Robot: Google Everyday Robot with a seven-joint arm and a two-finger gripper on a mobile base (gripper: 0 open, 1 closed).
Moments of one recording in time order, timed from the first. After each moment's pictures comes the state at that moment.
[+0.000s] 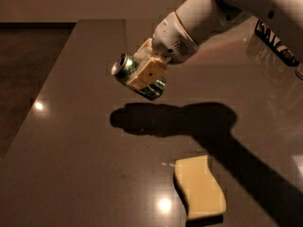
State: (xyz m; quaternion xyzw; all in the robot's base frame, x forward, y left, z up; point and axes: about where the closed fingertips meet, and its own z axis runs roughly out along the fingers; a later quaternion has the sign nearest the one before) arm 0.512 0.023 0.945 -0.66 0.64 0.29 0.28
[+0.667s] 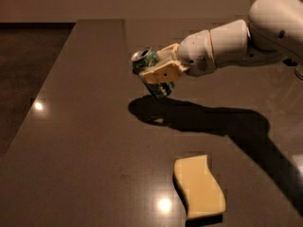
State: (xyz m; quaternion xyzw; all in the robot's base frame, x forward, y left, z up) arm 0.543 -0.013 0.940 -0.52 0.67 0.34 0.41
